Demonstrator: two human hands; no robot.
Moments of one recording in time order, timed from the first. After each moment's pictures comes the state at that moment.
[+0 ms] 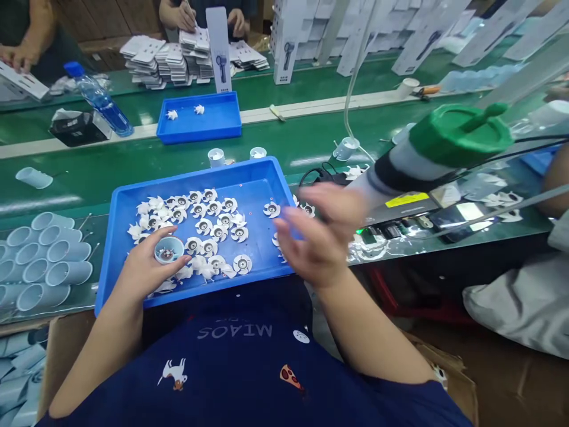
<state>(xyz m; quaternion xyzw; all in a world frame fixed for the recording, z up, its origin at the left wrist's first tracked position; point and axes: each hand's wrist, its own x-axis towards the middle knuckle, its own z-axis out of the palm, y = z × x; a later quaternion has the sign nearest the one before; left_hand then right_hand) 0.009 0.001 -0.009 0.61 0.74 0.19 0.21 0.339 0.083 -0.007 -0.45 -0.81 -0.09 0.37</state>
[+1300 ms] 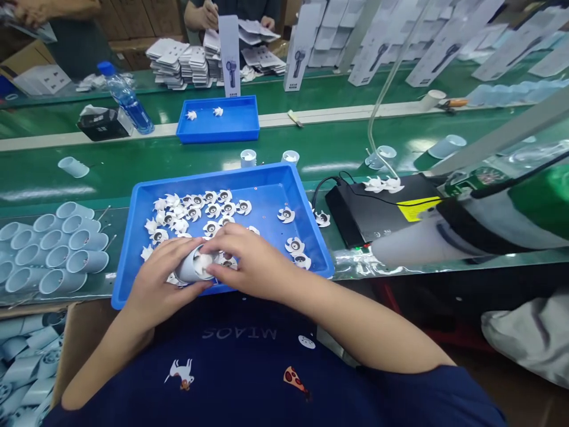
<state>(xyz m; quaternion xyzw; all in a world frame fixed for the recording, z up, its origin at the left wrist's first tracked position) 0.035 -0.025 0.016 0.77 0.55 0.30 0.10 0.243 0.063 0.016 -0.22 -0.79 0.50 0.28</state>
